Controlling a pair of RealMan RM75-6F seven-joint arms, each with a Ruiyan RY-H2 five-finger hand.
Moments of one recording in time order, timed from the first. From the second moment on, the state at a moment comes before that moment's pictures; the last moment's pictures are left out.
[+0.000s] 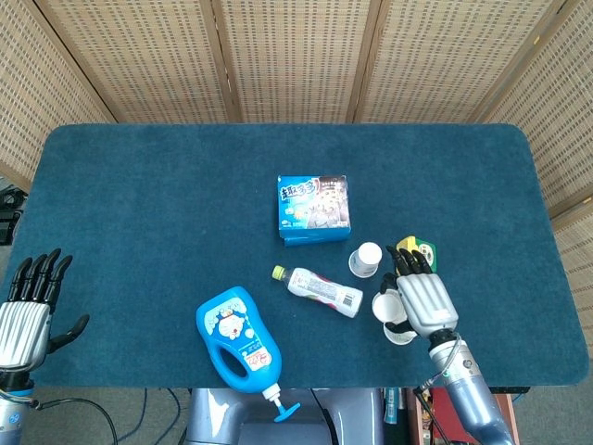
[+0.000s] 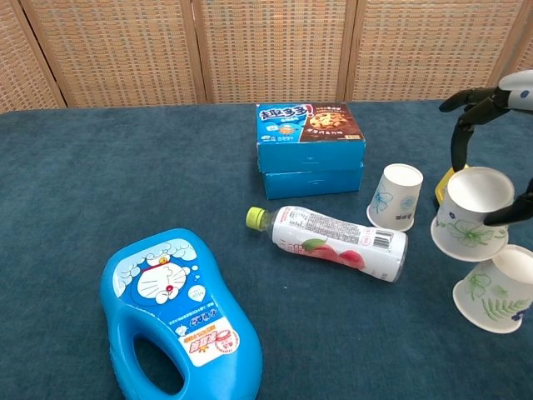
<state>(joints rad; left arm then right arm) -0.06 -1.23 -0.04 -1.64 1.61 1.61 0.17 0.51 -1.19 0.15 -2.22 -0.91 1.27 -0.69</state>
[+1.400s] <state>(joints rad) -0.06 -1.23 -0.04 -1.64 1.62 1.61 0.17 0.47 -1.12 0.09 -2.31 -0.83 1.39 -0.61</state>
